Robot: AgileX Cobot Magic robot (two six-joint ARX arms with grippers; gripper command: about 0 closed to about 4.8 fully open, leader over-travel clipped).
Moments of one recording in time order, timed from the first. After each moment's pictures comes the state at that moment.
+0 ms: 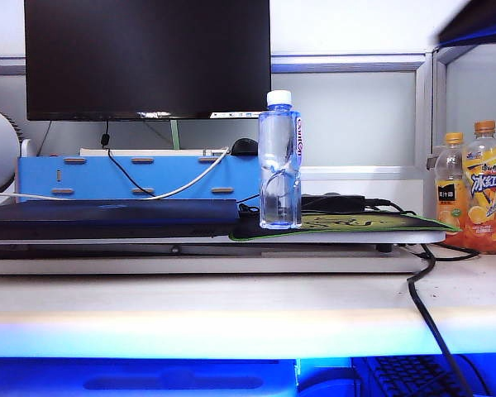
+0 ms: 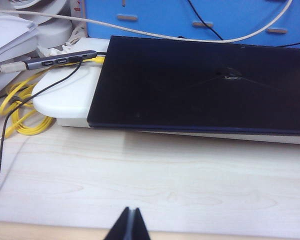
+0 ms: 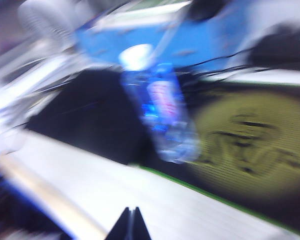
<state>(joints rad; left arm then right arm) 0.06 0.00 0.01 -0.15 0.06 -0.04 0.07 0.89 0.67 -0.06 -0.66 0.16</state>
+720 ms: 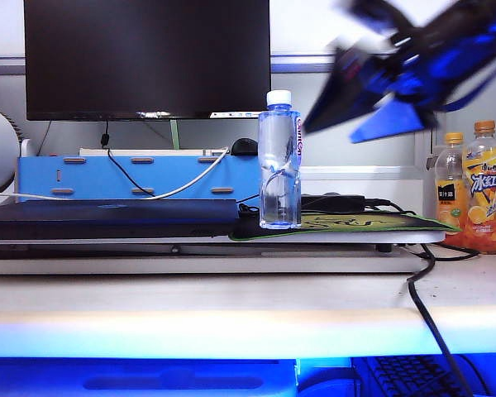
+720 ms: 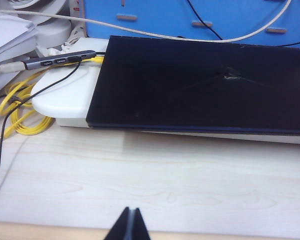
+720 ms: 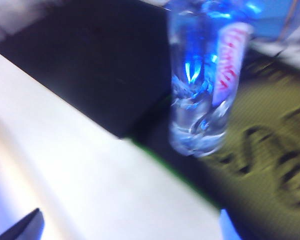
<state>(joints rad) 0.06 0.00 0.01 -0.15 0.06 -0.04 0.44 1.25 0.72 0.11 -0.25 -0.16</state>
